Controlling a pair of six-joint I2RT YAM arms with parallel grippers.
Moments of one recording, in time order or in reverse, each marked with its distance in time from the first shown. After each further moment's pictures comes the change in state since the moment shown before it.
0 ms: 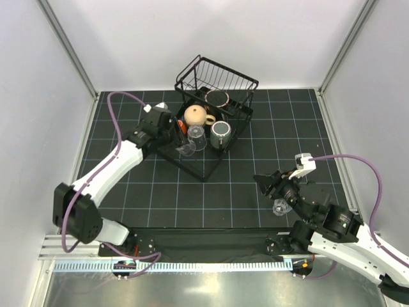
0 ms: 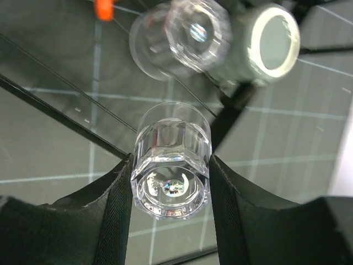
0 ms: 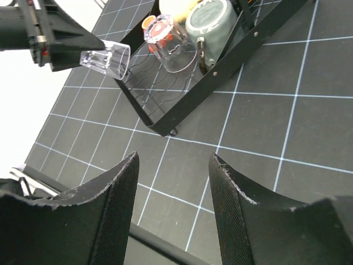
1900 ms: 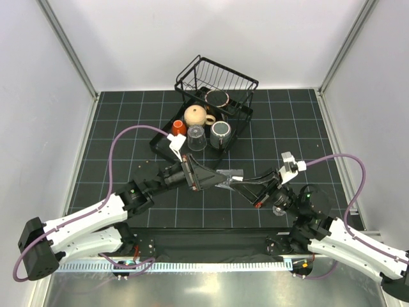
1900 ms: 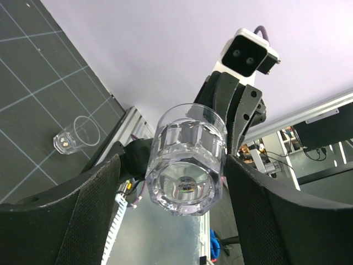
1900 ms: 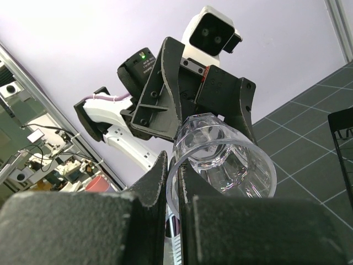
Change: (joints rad) left arm -0.461 -0.448 -0.550 0.974 0.286 -0.275; right arm 0.000 0.087 -0.264 1.020 -0.624 0.063
